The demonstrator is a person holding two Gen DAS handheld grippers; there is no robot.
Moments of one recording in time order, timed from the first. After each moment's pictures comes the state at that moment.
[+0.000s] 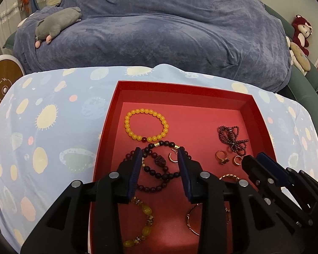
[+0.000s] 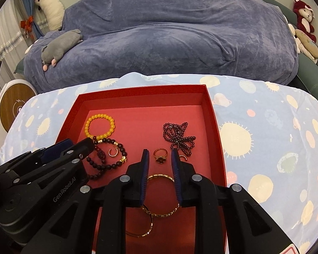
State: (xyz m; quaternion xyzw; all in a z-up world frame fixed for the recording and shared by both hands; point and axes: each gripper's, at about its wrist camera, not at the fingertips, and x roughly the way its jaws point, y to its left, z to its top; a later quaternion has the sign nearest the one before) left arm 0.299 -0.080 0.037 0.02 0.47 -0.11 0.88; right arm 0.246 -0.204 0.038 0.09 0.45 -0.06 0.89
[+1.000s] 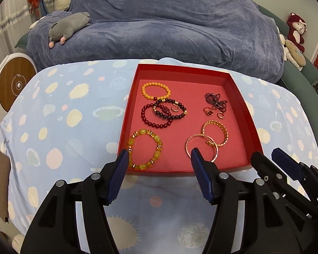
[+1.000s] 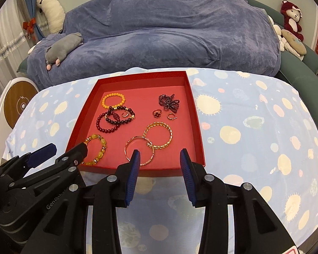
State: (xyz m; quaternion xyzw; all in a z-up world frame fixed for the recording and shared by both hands) left arm 0.178 -0.049 0.071 0.03 0.46 -0.10 0.88; right arm 0.126 -0.183 0.077 0.09 0.44 -0.08 0.89
